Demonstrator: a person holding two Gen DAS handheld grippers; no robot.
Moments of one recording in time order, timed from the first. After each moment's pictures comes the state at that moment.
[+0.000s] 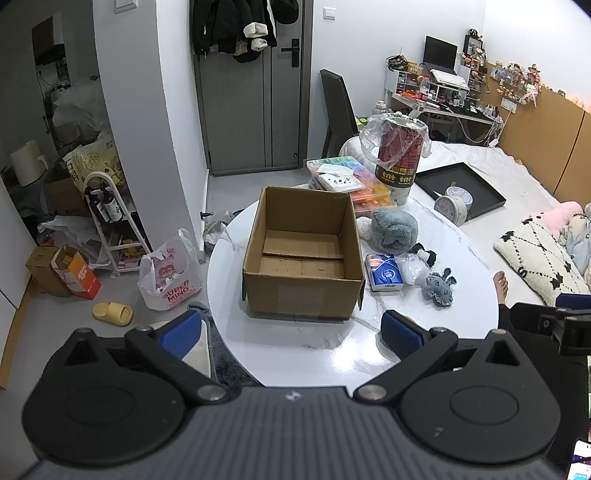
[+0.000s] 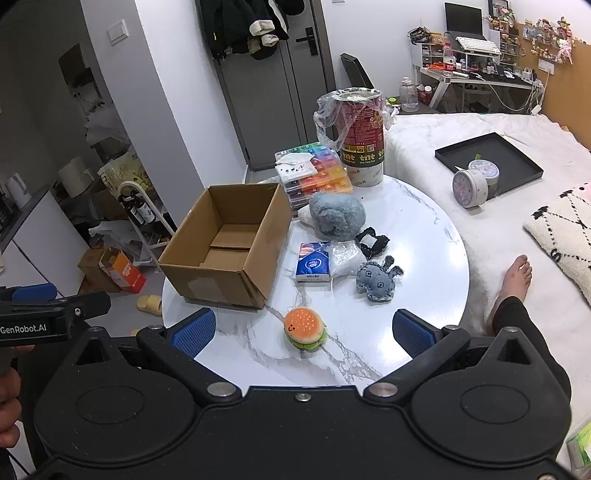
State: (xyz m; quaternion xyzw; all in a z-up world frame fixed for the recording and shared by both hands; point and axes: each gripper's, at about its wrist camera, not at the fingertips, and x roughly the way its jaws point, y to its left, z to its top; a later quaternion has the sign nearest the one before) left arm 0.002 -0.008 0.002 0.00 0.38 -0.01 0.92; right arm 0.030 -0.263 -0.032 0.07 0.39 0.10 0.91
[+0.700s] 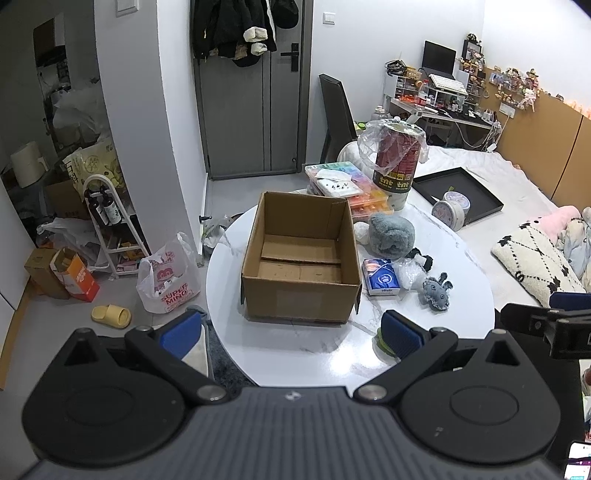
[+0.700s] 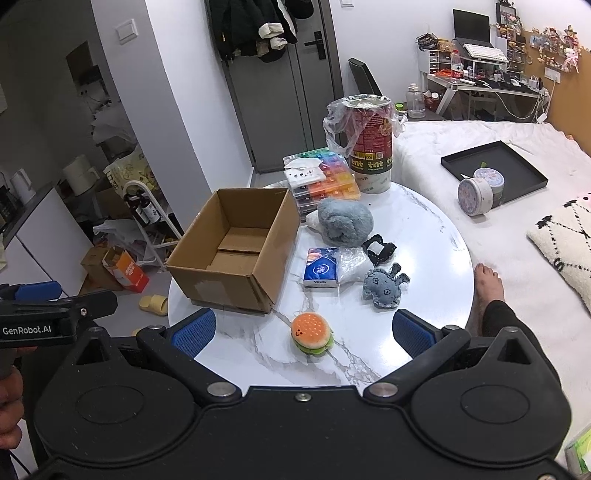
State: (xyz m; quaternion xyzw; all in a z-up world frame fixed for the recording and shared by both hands) left arm -0.001 -0.006 0.011 0.00 0.38 -0.01 0.93; right arm 0.030 -0.256 -0.025 0.06 0.38 0.11 0.92
